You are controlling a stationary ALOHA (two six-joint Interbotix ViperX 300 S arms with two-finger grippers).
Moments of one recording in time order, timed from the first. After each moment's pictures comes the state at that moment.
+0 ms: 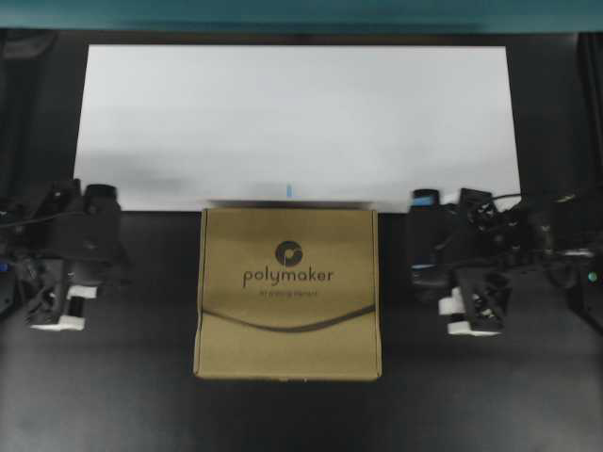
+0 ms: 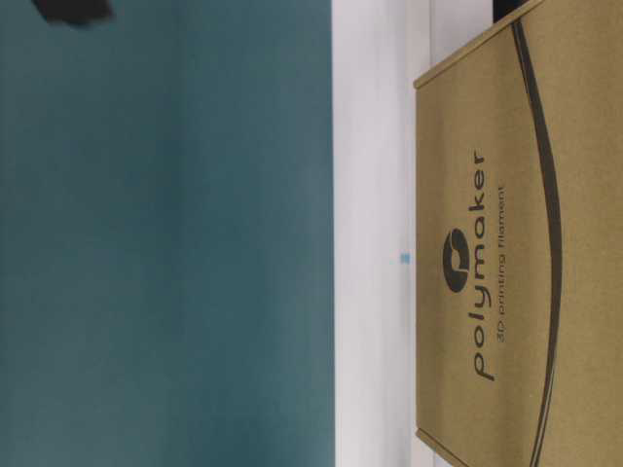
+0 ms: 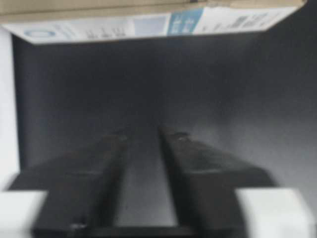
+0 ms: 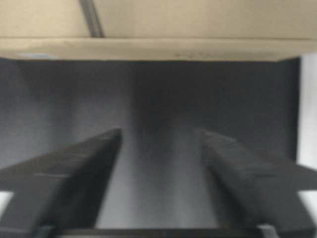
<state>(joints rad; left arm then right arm) -0.08 -0.56 0.96 0.04 0.53 -0.07 0.14 -0.24 0.80 0.03 0.52 0.03</state>
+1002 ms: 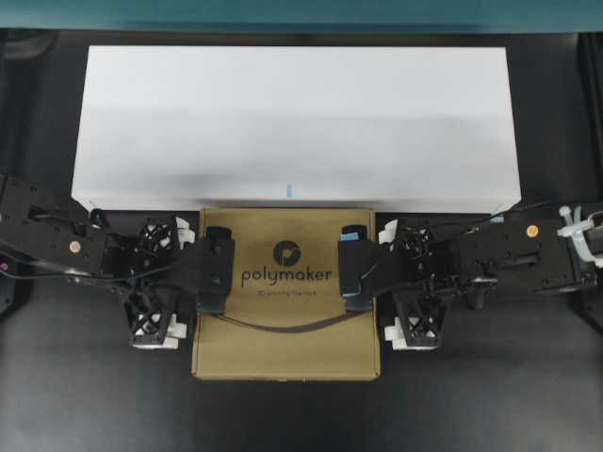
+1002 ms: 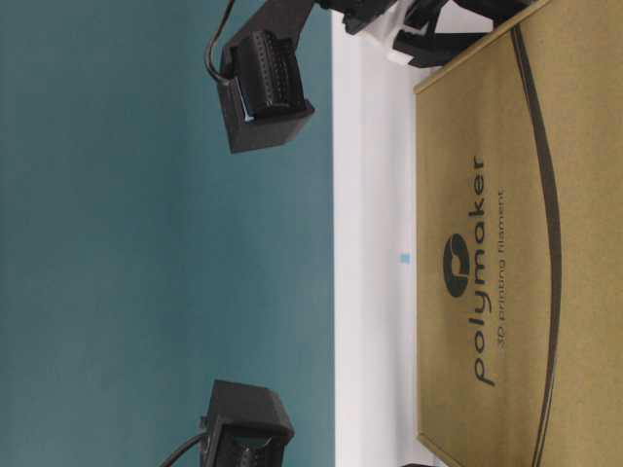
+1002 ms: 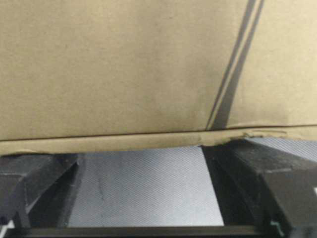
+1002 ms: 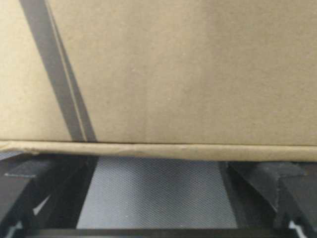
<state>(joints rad) -0.09 -0.04 0.80 0.04 0.30 -0.08 0.15 0.08 0.70 0.02 0.36 0.04</state>
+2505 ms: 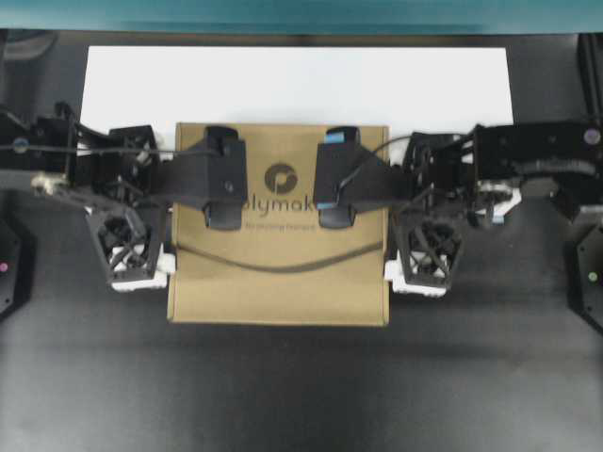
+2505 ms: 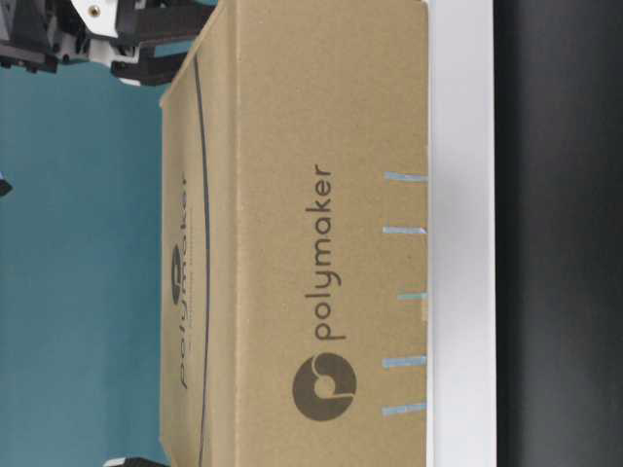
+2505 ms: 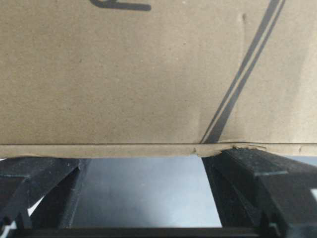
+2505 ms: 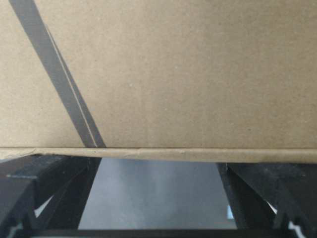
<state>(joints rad) 0.04 -0.24 0.39 0.04 1.03 -0.06 0.03 -0.09 0.30 0.03 1.06 0.03</state>
